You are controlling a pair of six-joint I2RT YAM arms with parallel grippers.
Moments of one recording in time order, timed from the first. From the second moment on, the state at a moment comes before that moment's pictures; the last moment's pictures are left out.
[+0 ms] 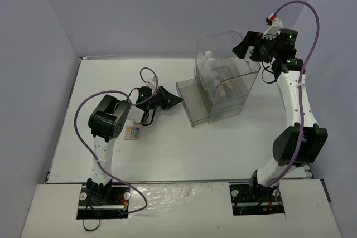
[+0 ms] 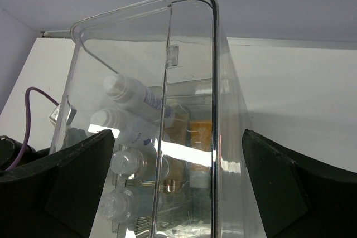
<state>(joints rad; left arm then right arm) -0.38 2.17 1.05 0.88 0.60 -1.24 -0.08 1.63 1.64 -0.38 -0.50 0.20</state>
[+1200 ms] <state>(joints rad) -0.35 1.91 1.20 0.21 0.57 -0.84 -0.08 1.61 1.64 -0.42 -0.48 0.19</state>
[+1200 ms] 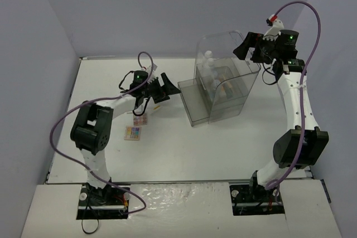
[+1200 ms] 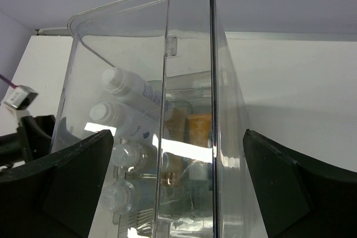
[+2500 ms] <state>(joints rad) -0.22 1.88 1.36 -0.61 -0.11 -0.32 0.07 1.09 1.40 -0.45 -0.11 0.10</state>
